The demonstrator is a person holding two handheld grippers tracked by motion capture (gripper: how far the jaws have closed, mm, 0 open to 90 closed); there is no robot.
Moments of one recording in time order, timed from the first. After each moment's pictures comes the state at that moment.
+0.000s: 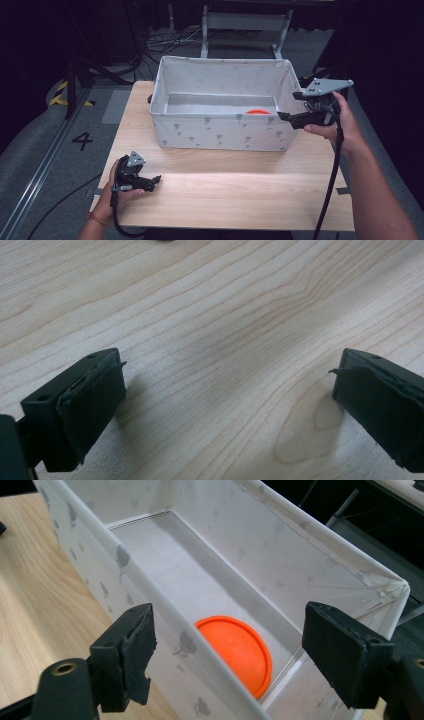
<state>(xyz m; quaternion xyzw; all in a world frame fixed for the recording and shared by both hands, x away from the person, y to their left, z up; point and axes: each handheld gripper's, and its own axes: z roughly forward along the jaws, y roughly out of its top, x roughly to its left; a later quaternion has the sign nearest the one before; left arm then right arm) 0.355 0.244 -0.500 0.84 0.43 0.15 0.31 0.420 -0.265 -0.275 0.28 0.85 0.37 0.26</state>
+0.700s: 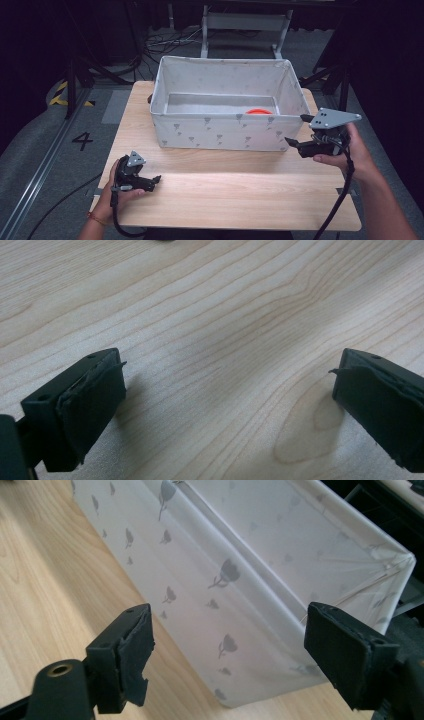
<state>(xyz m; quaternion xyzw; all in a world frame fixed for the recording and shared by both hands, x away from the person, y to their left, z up) 0.355 0.244 -0.500 0.84 0.42 0.14 0.31 0.362 -0.279 -0.304 0.25 0.86 0.34 0.28</state>
